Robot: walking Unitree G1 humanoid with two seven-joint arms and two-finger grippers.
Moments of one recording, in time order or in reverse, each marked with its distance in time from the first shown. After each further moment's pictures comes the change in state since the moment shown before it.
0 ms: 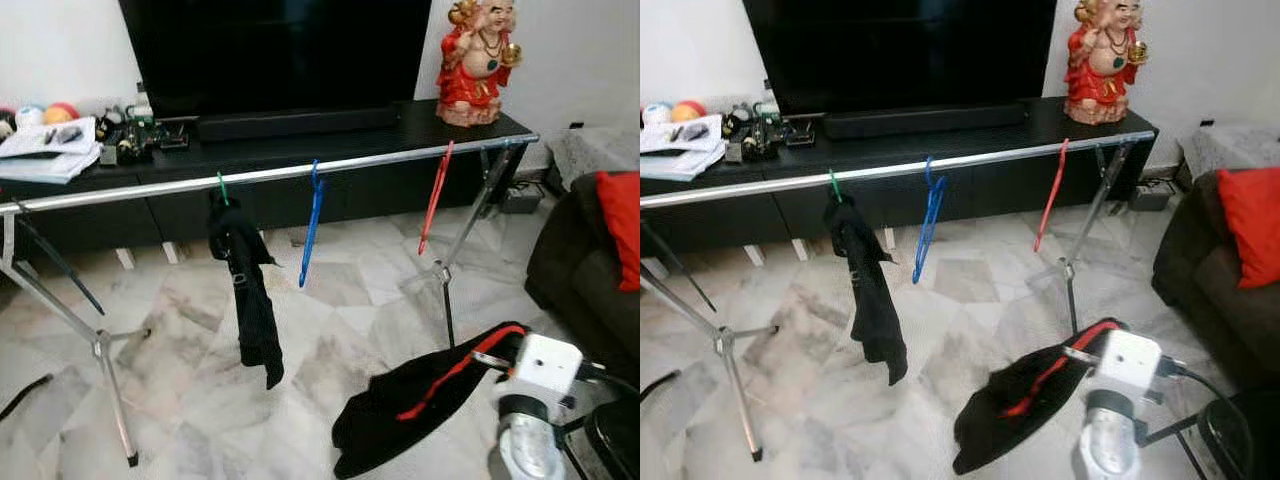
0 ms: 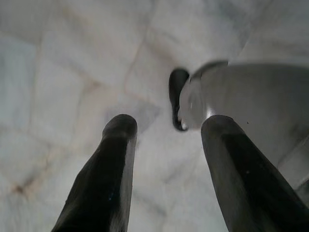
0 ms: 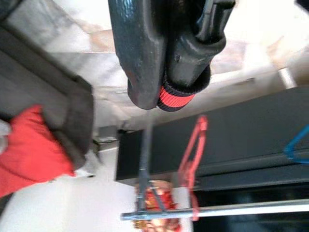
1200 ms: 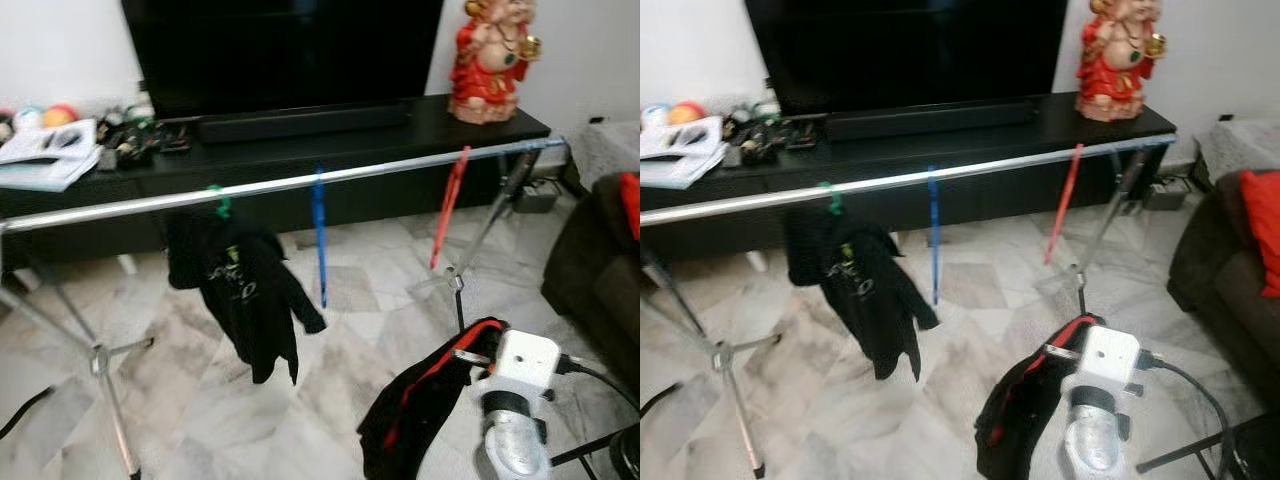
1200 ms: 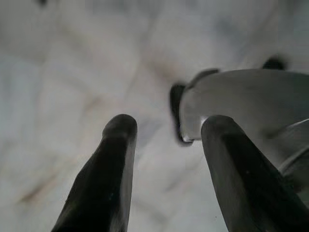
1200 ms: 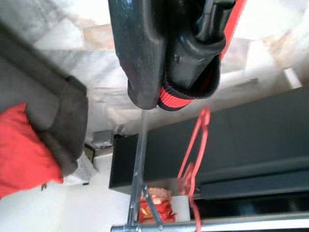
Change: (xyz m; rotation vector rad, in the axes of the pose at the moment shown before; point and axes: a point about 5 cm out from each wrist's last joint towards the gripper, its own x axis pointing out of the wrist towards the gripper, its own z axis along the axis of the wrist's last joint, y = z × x) left arm 0.002 -0.010 0.002 0.030 0.003 -0.037; right arm -0.002 -0.008 -0.006 -0.018 0.024 -0.017
